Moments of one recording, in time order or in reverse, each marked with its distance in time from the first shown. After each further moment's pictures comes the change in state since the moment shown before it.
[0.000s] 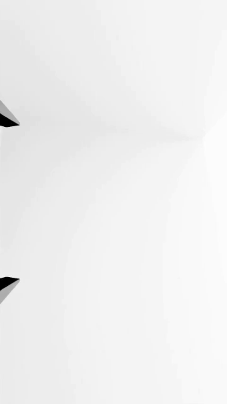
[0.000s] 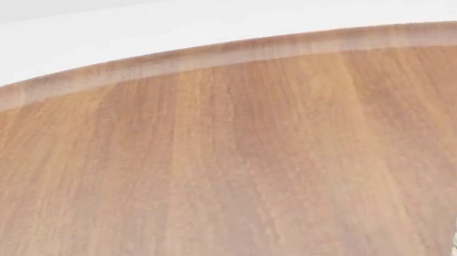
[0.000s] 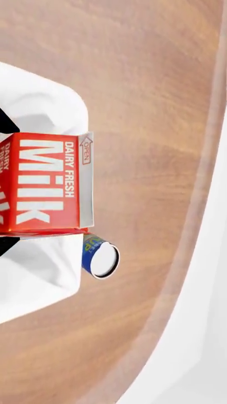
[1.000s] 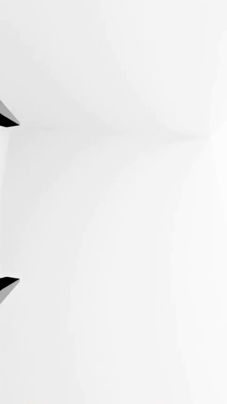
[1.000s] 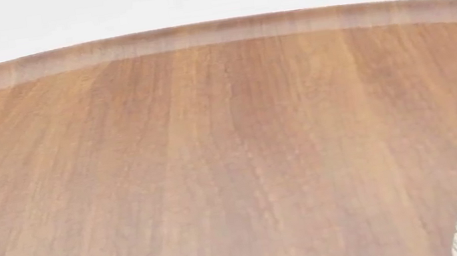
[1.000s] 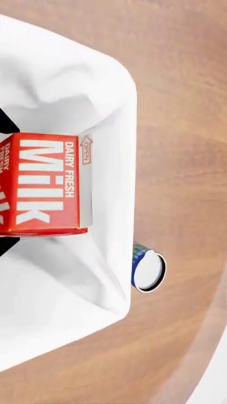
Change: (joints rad) left arm 0.010 -0.001 0.002 0.001 0.021 0.026 -0.009; right arm -0.052 -0.008 -0.016 0.052 0.026 0.014 -0.013
